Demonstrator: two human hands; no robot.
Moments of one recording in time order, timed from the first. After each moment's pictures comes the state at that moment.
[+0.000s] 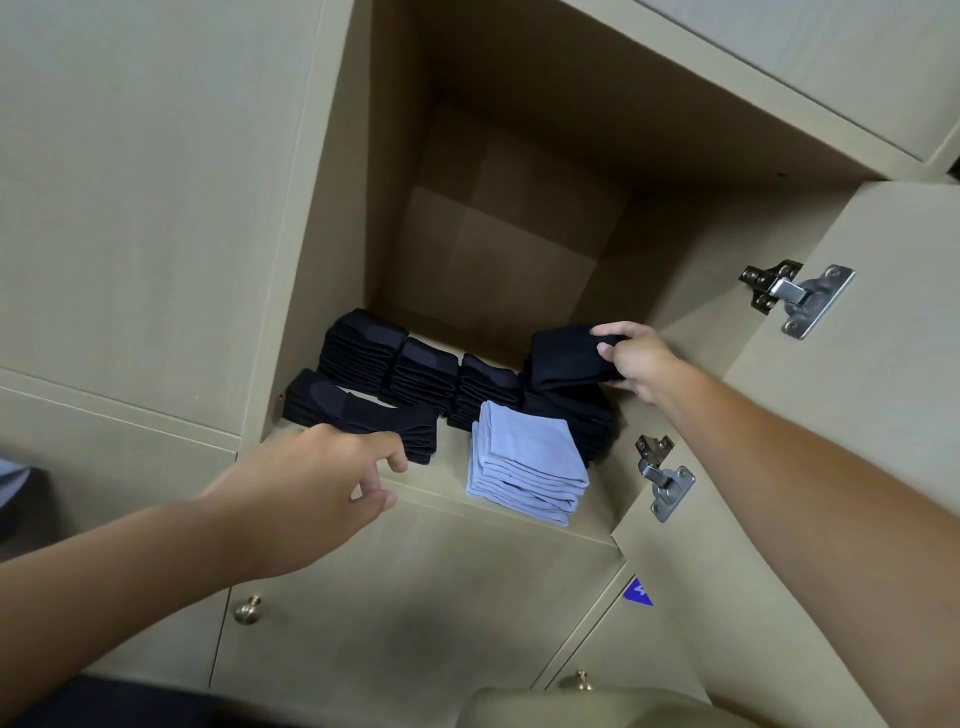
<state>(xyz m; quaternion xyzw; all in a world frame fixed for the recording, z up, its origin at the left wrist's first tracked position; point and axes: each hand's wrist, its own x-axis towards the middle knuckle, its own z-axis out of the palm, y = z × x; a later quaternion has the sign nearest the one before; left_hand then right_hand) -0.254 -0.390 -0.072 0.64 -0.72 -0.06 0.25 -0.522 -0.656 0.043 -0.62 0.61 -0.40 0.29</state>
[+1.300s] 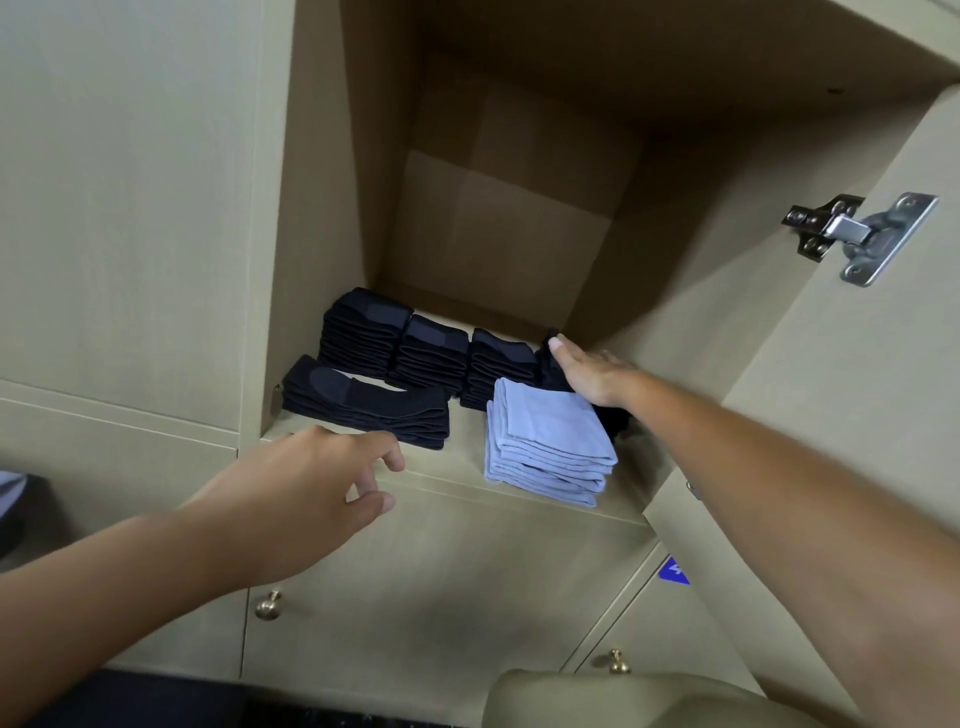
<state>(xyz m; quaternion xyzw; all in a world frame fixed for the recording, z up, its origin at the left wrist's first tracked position) -0.246 -0.402 -0.086 0.66 -0.72 -0.09 0.21 -0.503 -0.667 -0.022 -0.76 0.65 0.03 0.06</state>
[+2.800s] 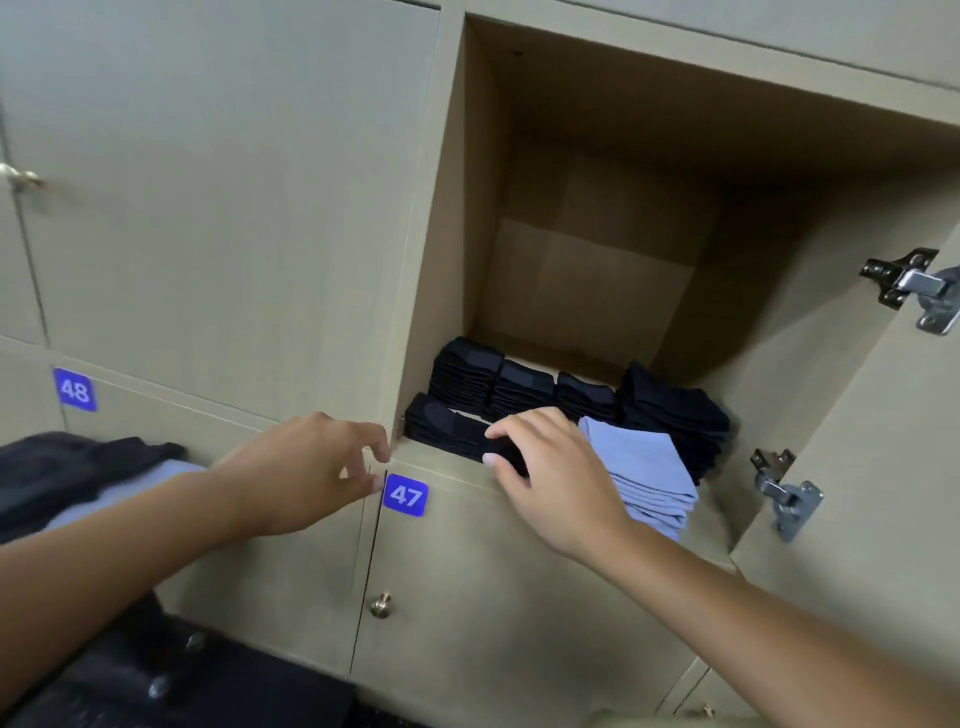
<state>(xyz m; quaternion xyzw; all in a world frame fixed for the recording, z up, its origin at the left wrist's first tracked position) -0.168 -0.356 -0.065 0.73 -0.66 -0.03 0.15 -0.413 -0.475 -0.060 -0.92 0.30 -0.25 -0.06</state>
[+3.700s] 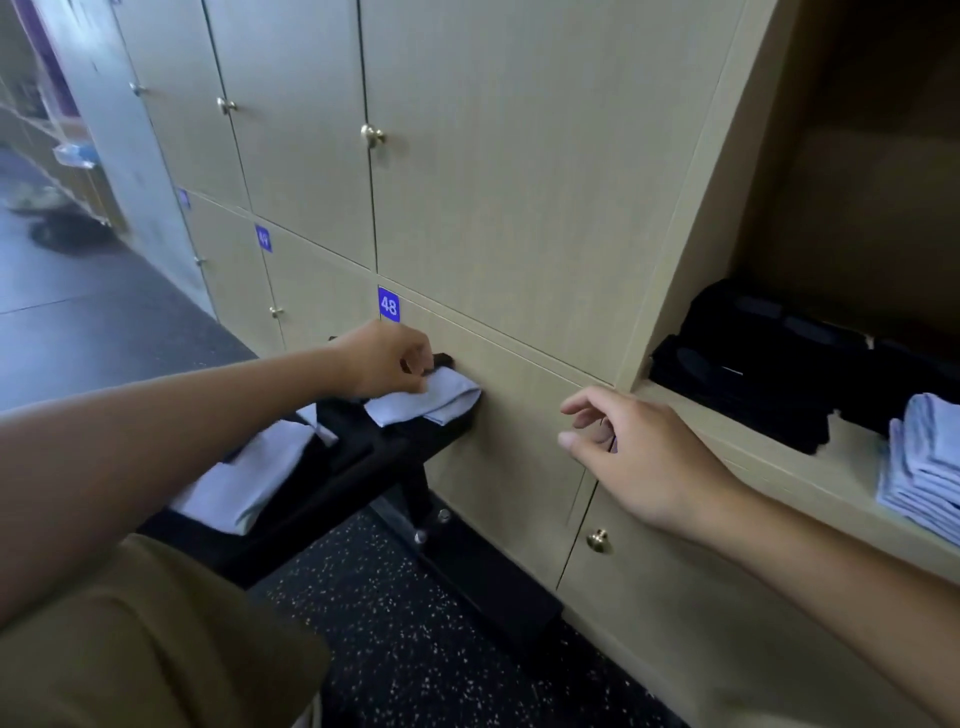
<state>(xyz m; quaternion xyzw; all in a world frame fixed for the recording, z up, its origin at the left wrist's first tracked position) -0.032 -0.266 -0.097 0.86 -0.48 -0.05 0.13 -0.314 -0.414 -0.094 -0.94 0.22 -0.15 0.23</state>
